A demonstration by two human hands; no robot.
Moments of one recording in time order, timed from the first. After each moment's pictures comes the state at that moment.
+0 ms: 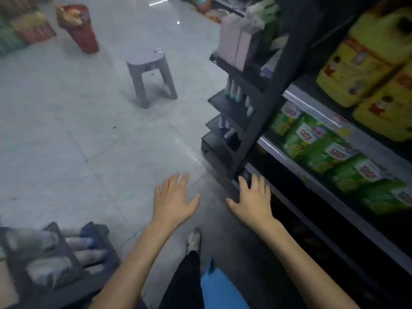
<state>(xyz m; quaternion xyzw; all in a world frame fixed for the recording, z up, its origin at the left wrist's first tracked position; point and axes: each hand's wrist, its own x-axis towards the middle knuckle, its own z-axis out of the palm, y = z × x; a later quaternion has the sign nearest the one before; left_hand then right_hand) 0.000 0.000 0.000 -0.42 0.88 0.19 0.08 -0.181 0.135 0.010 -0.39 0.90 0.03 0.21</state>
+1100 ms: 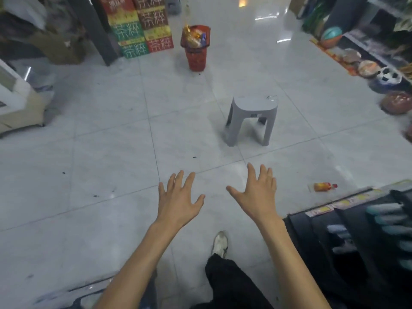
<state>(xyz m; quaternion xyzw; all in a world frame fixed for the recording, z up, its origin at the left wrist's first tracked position) 0.116 -0.533 0.025 -0.62 0.76 0.18 0.03 -0.107 -0.501 0.026 -0.52 0.82 -0.12 0.22</state>
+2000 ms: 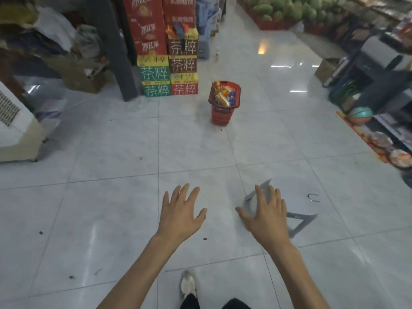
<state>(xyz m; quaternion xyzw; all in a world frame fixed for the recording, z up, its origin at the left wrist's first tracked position) 0.201 -1.083 0.043 -0.62 0.76 0.17 -0.02 -0.041 -1.047 0.068 -0.60 0.78 -0.10 0.13</state>
